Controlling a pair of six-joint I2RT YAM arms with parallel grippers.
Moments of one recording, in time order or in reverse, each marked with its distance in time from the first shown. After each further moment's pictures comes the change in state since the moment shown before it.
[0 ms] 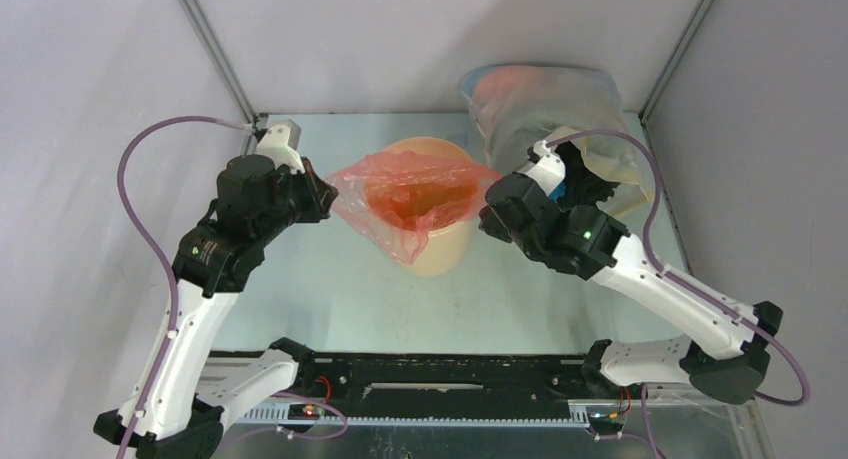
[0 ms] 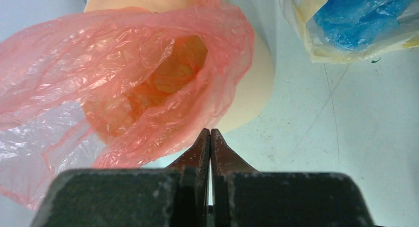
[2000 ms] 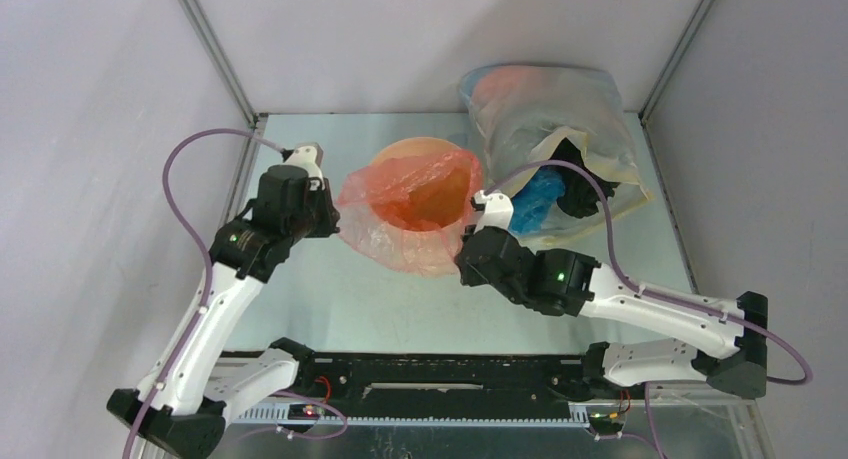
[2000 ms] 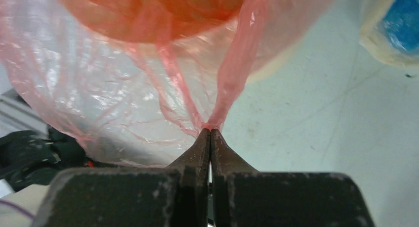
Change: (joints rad) left arm 0.005 0.015 -0.202 0.005 -0.080 0.025; right arm 0.211 -0.069 -0.252 0.232 -0.064 -0.316
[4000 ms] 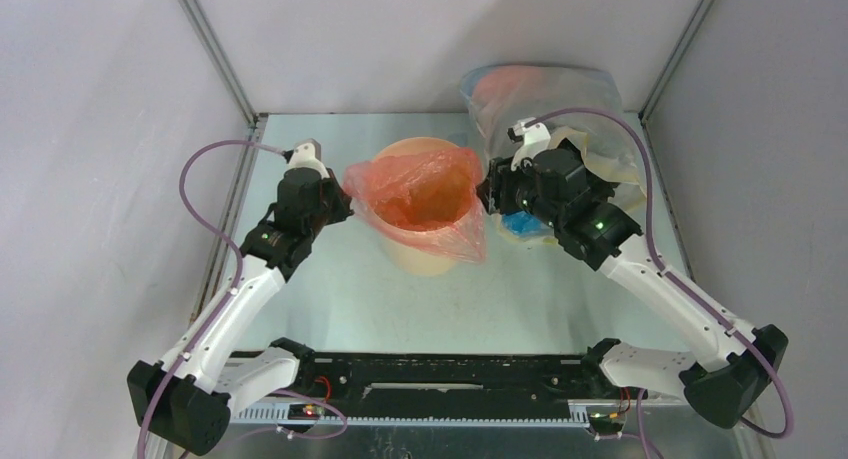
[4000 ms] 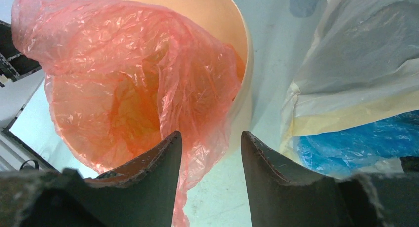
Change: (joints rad) left arm 0.031 0.073 -0.238 0.467 -0.073 -0.158; right arm -0.531 -0.018 0.040 0.248 -0.441 -0.498
